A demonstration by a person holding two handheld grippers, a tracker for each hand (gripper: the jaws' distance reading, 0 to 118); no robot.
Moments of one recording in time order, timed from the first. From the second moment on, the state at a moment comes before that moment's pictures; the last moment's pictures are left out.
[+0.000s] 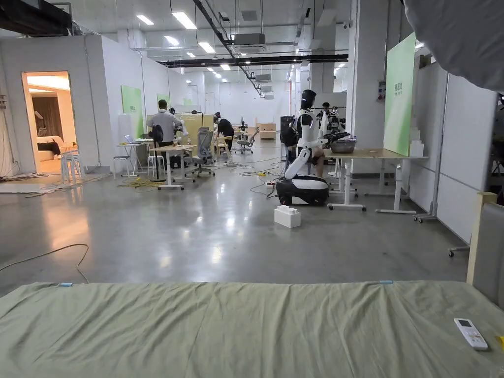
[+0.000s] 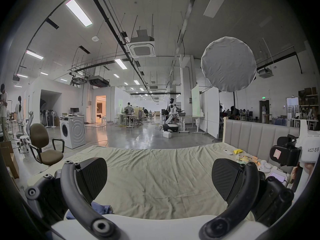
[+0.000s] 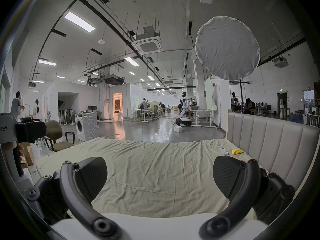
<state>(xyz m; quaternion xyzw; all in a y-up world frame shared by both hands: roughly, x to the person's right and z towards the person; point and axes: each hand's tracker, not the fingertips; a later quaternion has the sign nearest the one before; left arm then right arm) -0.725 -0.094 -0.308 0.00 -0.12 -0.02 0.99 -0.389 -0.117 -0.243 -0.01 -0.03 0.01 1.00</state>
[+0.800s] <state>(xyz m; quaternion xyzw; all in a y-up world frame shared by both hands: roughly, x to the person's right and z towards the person) -0.721 -0.095 -0.306 -0.01 -0.13 -0.02 0.99 -0.388 -0.116 -0.241 0.00 -0.03 0.00 1.00</state>
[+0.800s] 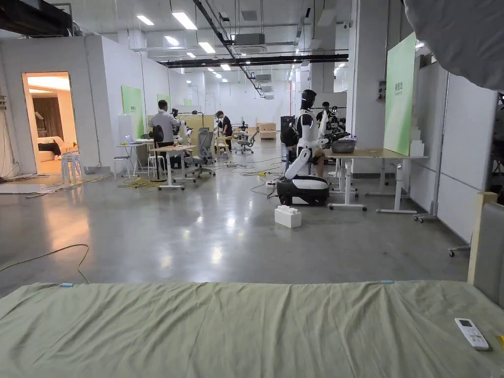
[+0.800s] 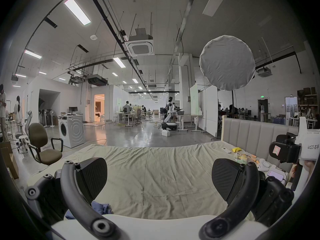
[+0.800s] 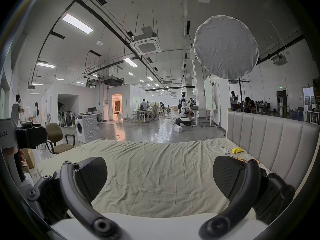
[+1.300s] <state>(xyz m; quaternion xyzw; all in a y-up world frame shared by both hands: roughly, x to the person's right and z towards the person) -0.719 -0.092 -0.305 -0.01 -0.14 -0.01 0.99 -0.396 -0.094 -0.257 -0.11 -0.16 -0.13 0.97</state>
